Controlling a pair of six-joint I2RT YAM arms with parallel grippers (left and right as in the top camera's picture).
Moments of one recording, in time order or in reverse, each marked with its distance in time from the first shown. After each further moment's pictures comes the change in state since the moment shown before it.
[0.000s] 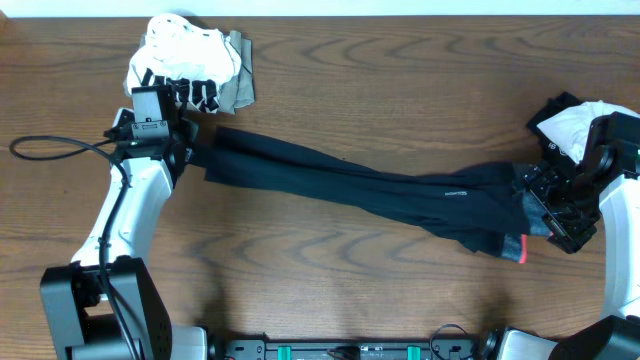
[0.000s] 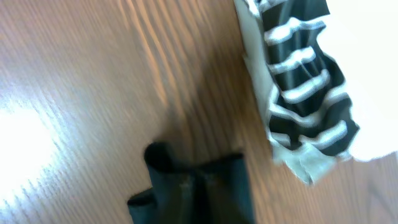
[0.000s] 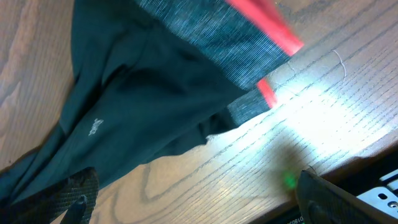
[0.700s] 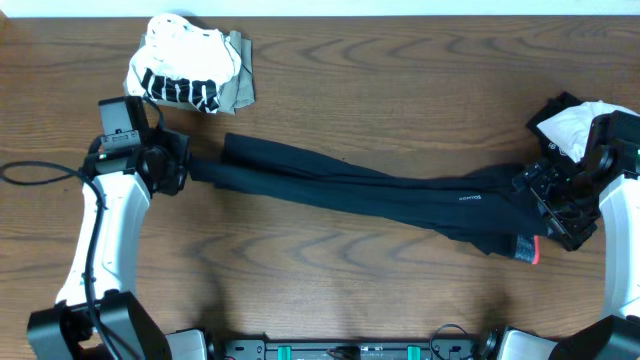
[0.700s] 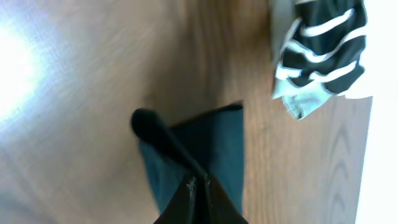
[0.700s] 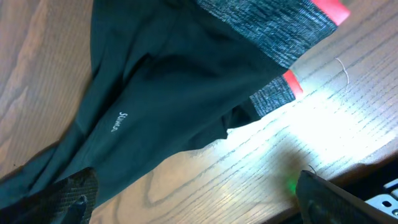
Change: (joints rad) left arm 0.104 -0.108 0.000 -0.198 0.343 -0.050; right arm 0.000 0.000 0.000 0.019 0.000 0.000
